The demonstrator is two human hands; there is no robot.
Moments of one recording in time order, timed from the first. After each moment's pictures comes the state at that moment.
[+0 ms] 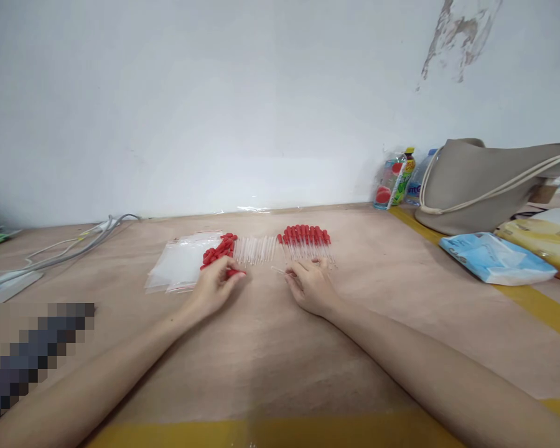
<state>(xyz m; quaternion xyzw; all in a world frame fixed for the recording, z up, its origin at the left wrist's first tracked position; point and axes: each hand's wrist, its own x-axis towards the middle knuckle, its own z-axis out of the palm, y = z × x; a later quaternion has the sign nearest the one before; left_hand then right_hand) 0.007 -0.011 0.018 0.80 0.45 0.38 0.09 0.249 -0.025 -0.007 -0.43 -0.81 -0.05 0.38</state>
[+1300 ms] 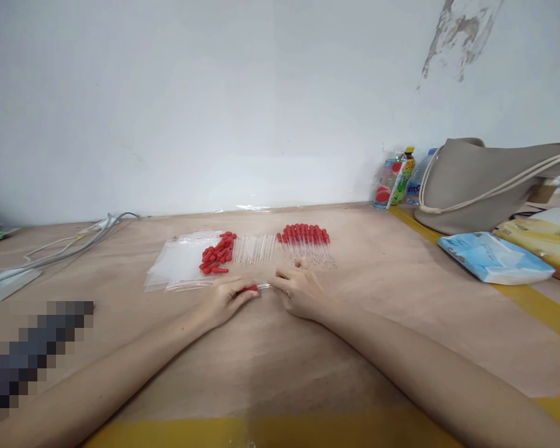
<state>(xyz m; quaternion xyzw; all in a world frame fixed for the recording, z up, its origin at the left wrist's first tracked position) 0.022 -0.028 0.008 0.88 0.36 0.28 0.11 0.236 -0.029 0.001 -0.33 -0.88 -0.11 0.32</state>
